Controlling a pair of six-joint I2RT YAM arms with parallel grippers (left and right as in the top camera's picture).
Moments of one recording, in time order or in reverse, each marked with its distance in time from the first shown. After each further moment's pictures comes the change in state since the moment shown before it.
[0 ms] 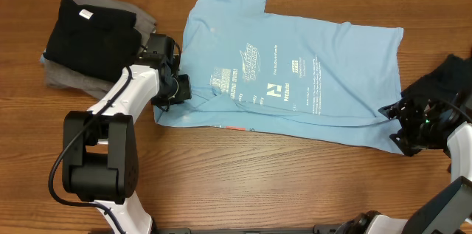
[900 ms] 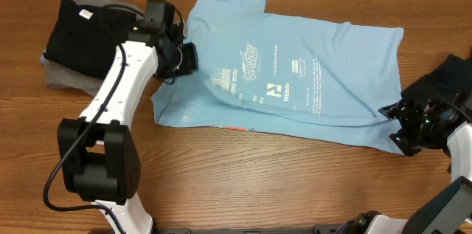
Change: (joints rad) left arm -0.026 0.000 0.330 -0.172 0.145 -0.037; right arm 0.000 0.000 0.000 0.003 0.000 0.000
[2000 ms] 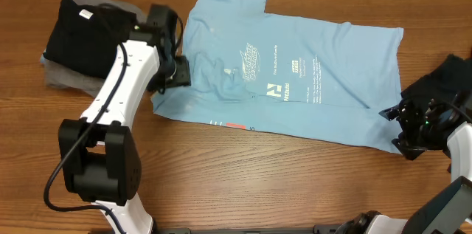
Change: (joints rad) left arm -0.012 -0.002 -0.022 -0.204 -0.284 0.005; right arm 0.000 0.000 0.000 -0.024 0.058 0.022
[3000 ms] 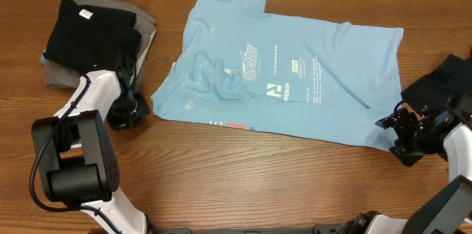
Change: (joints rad) left arm 0.299 -0.001 -0.359 0.198 -0.035 -0.043; right arm 0.013 0.001 -0.032 -0.025 0.060 -0.035
